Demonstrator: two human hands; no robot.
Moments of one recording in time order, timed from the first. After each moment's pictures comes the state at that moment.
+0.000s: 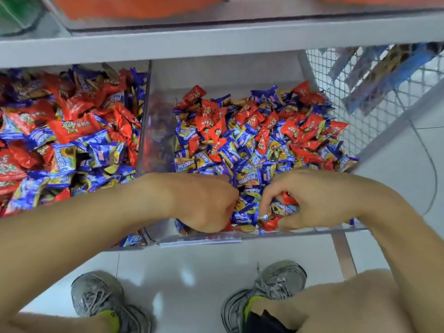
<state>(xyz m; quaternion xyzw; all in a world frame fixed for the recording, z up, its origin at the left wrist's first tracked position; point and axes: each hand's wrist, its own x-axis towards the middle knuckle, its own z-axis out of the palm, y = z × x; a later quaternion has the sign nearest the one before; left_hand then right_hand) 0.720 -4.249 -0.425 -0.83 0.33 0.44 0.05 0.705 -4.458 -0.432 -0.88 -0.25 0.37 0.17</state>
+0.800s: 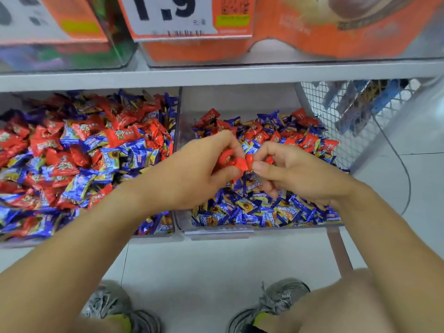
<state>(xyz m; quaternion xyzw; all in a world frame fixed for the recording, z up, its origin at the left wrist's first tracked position) 0.699 -4.204 -0.377 -0.89 0.26 0.12 -0.35 0.700 -4.421 -0.412 -0.78 -0.09 0.25 0.57</state>
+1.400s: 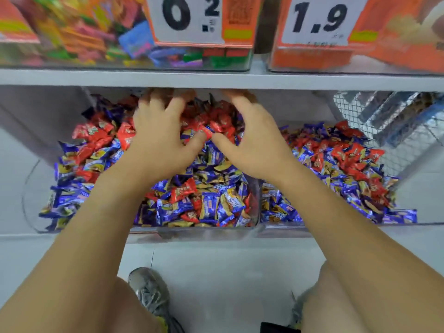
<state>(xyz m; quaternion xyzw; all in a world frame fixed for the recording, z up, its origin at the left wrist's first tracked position) 0.715 -4.050 -0.383 -0.97 0.06 -0.14 -0.19 0.725 -4.231 -0.395 -0.91 -0.17 -0.10 0.36</state>
